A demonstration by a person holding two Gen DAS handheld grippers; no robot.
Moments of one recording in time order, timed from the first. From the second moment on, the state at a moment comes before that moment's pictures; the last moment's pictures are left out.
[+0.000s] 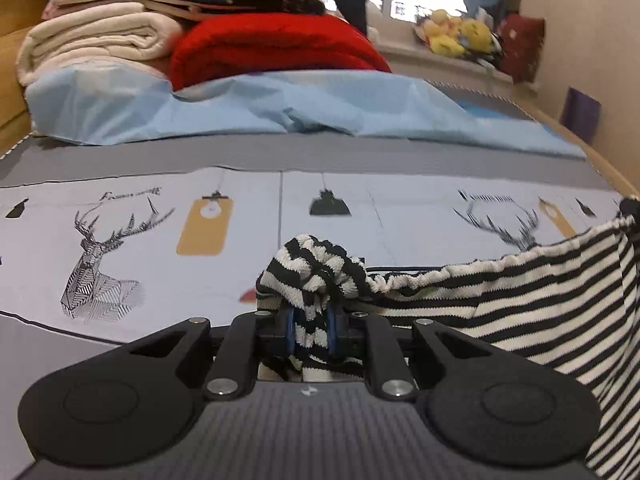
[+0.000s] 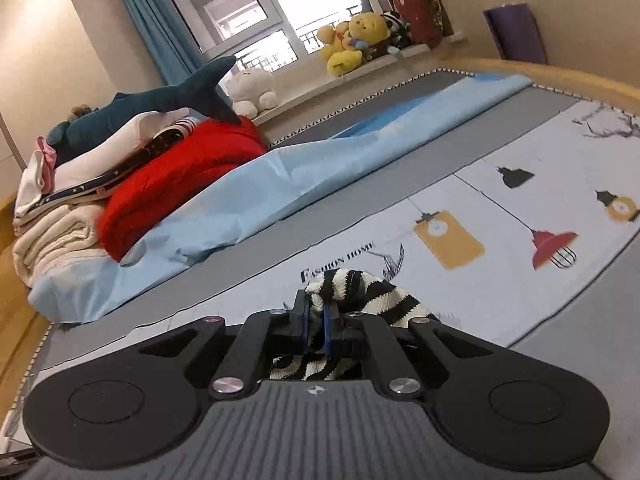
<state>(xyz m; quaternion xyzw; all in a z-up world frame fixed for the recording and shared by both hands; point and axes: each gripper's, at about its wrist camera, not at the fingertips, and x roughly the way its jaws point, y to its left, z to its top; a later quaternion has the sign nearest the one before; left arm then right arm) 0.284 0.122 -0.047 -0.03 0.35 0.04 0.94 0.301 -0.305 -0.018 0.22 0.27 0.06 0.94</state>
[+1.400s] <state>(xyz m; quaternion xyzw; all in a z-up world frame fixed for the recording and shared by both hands) 0.168 0.196 -0.083 -0.21 0.57 0.09 0.79 0.184 -0.383 -0.080 0.17 0.53 -0.01 0.83</state>
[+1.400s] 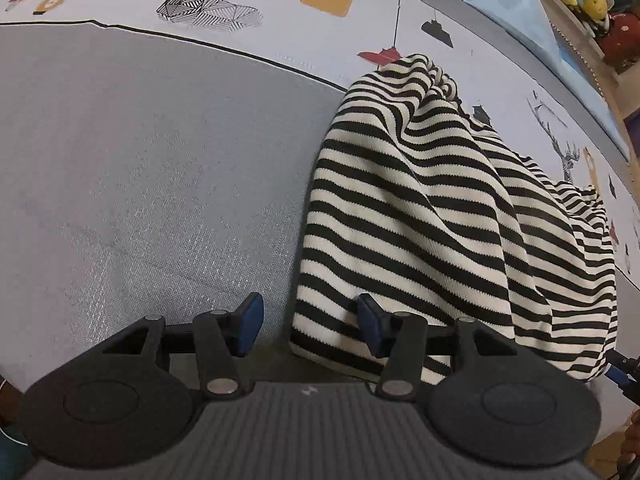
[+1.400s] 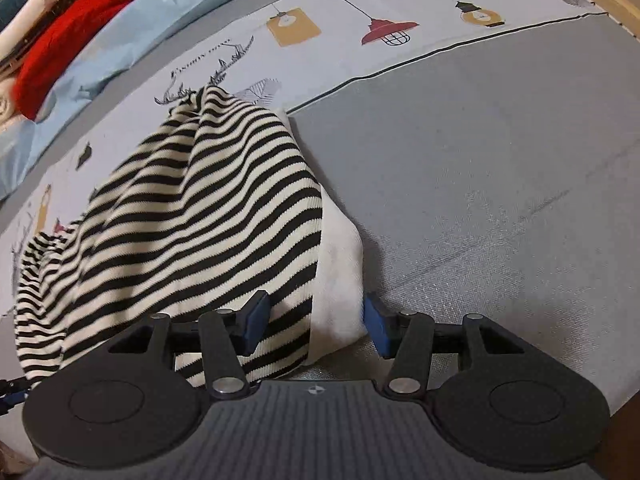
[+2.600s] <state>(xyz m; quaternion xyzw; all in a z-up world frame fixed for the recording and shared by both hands) 0.154 0.200 -0.060 -0.17 0.54 0.12 0.82 0.166 -0.400 -0.084 0.16 0.56 -0.02 0.82</state>
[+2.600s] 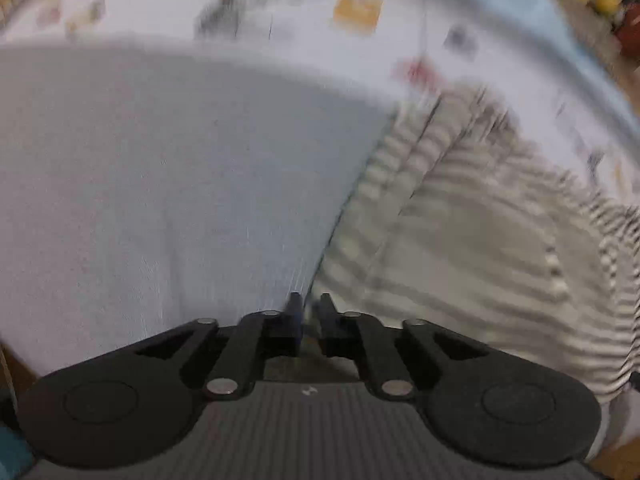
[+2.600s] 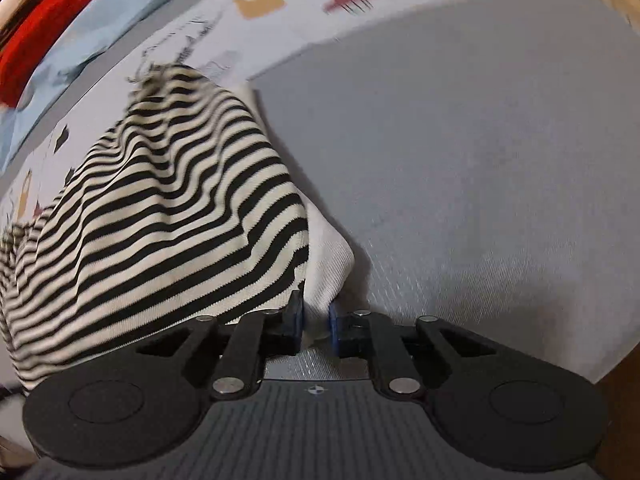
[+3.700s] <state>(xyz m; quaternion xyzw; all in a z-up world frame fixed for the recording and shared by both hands) 0.229 0.110 -0.047 -0.19 0.48 -0.06 0.86 0.211 -0.265 -0.041 0.07 0.41 0.20 0.89</state>
